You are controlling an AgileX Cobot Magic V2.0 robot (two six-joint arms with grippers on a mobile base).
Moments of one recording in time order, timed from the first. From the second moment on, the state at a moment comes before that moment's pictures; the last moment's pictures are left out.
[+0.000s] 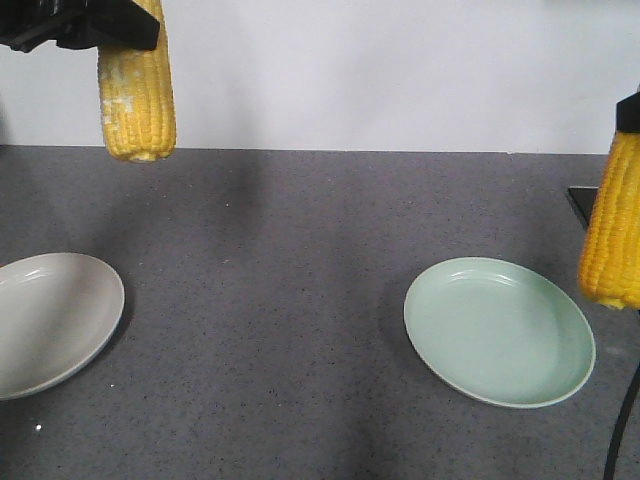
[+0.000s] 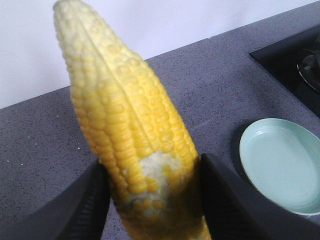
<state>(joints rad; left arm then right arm) -0.19 1.50 -1.82 -0.47 1.10 0.36 -0.34 1.32 -1.47 0.75 1.26 -0.55</state>
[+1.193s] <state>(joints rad) -0.19 1.50 -1.82 -0.47 1.10 0.36 -0.03 1.75 -1.47 0.39 1.23 -0.32</state>
